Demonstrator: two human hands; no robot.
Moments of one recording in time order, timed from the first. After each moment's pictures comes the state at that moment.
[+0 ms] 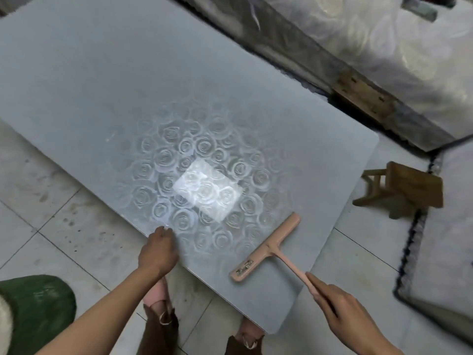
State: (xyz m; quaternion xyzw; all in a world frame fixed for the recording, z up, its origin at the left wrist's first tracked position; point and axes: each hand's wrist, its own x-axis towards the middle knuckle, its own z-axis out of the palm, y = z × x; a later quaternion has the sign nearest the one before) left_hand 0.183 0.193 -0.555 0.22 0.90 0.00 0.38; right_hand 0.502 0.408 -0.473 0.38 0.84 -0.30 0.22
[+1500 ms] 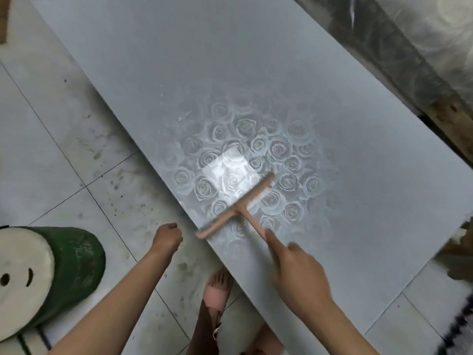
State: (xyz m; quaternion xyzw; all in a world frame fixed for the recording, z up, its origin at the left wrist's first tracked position) left_hand 0.110 0.119 -0.605 -0.30 0.78 0.38 0.40; right_hand 0.268 0.322 -0.501 0.22 0.93 -0.17 0.25
